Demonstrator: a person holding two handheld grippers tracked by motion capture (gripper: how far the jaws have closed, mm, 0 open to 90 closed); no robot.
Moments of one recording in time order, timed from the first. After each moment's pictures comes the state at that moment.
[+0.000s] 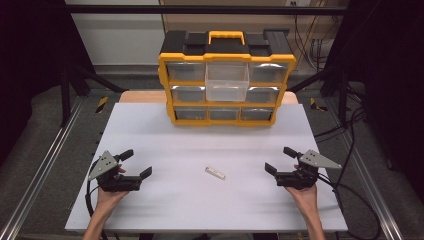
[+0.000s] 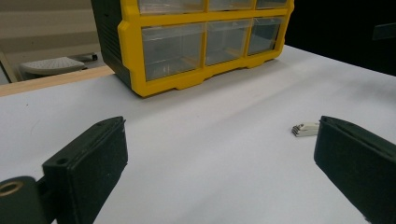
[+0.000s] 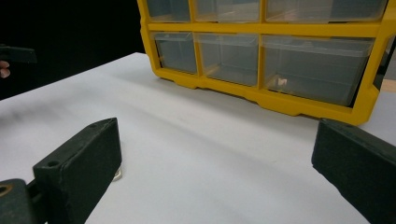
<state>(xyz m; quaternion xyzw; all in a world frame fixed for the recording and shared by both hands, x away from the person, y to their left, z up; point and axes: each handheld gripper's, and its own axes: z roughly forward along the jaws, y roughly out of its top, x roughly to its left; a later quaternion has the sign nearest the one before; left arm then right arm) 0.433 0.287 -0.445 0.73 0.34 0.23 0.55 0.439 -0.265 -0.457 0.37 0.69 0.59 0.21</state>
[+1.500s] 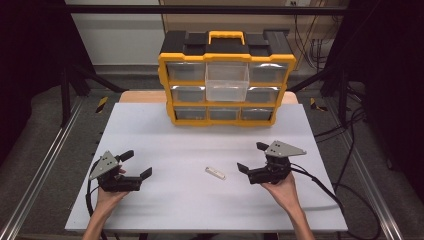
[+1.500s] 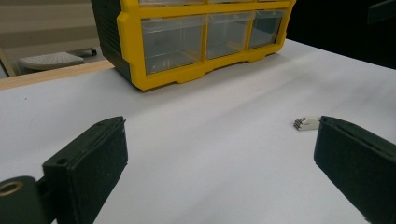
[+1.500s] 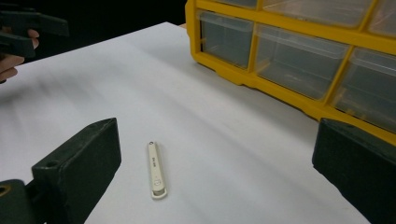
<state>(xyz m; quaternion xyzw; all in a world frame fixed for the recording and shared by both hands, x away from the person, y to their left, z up) 0.434 0.288 -0.448 0.73 0.34 0.22 0.55 0.450 -0.183 -0.421 0.32 0.76 0.53 0.19</state>
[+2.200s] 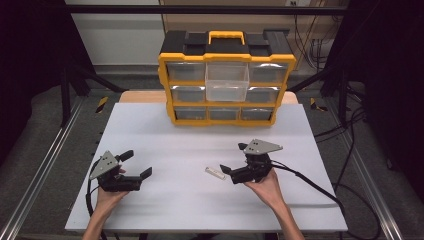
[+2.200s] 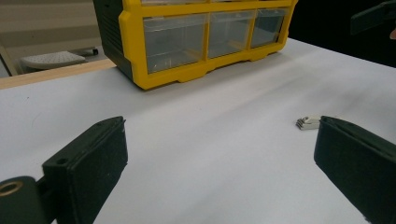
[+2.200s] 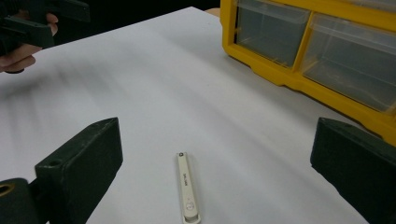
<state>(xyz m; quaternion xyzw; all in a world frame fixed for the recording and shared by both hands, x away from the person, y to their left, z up) 0.435 0.288 -0.448 0.73 0.34 0.23 0.54 0.462 -0.140 -0.426 0.30 0.79 0.51 0.16</state>
